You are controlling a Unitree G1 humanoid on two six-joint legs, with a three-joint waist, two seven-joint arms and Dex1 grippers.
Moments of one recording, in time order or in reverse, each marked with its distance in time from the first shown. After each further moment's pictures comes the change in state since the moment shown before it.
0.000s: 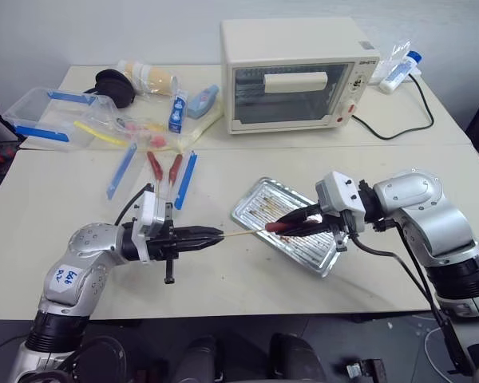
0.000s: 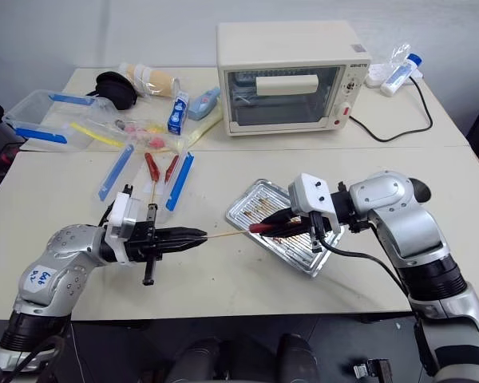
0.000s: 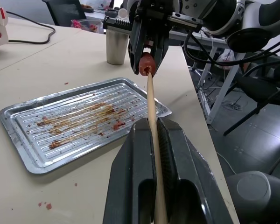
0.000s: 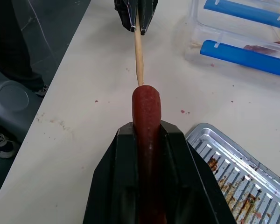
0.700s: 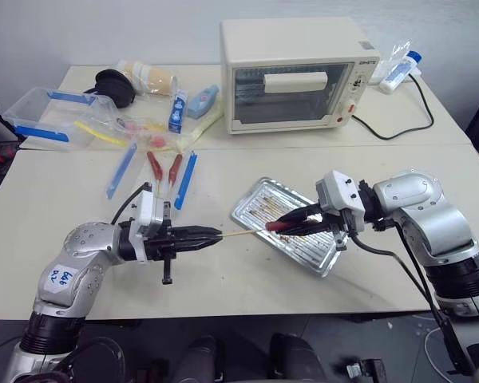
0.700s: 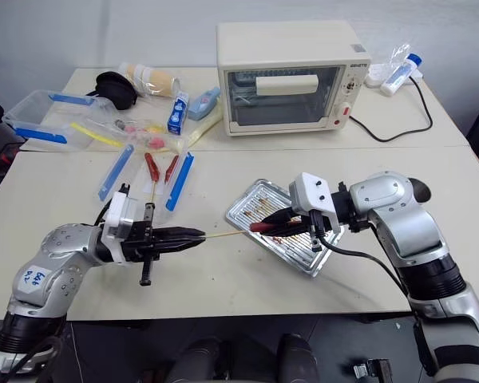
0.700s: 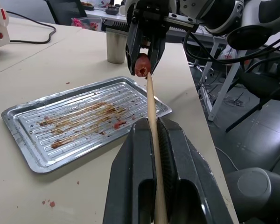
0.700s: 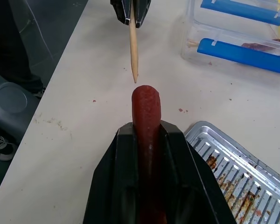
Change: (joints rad) left arm 0.006 0.021 0.009 -0.027 -0.003 0.012 0.000; right arm -0.001 0.005 0.000 0.015 0.002 -0.002 -0.008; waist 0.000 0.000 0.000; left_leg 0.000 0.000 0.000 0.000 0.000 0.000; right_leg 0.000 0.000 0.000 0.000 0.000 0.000
